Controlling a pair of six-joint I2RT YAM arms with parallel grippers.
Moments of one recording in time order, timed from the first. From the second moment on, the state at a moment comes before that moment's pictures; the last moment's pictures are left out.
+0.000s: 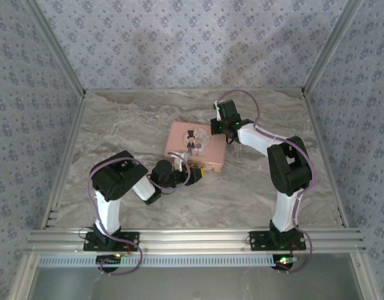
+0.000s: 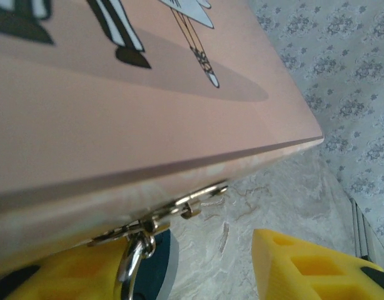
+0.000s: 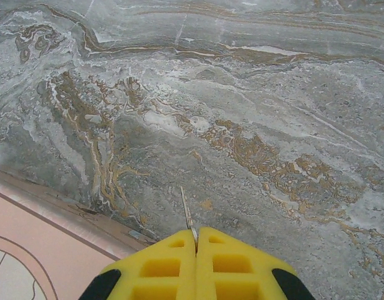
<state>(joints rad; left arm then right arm) -0.77 1.95 0.47 1.22 0.33 -0.76 0.44 1.89 1.30 -0.17 0.06 0.17</state>
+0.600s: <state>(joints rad) -0.74 1.86 0.41 1.15 0.30 -0.76 0.44 1.89 1.30 -0.16 0.06 0.17</state>
